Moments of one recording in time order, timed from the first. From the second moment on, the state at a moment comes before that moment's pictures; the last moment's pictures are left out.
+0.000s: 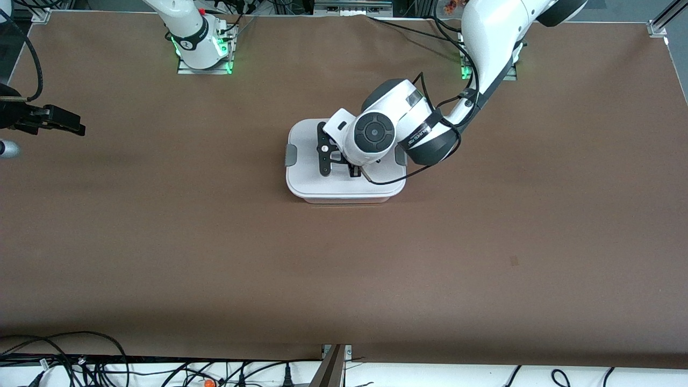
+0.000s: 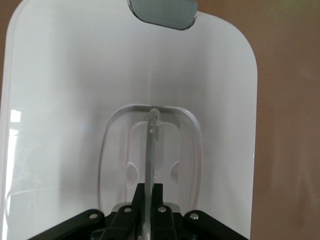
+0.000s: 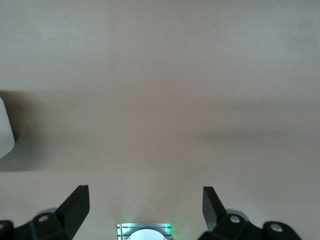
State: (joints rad) left arm -0.36 0.73 -0.48 -1.32 -0.01 1.83 0.71; right arm 0.04 0.11 -0.10 -1.48 -0.02 1.44 -0.05
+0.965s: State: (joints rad) left arm -0.24 0.52 -0.46 -1.30 -0.01 1.62 0.45; right arm 0.05 0.11 -0.10 -1.48 -0.02 1.44 -0.05
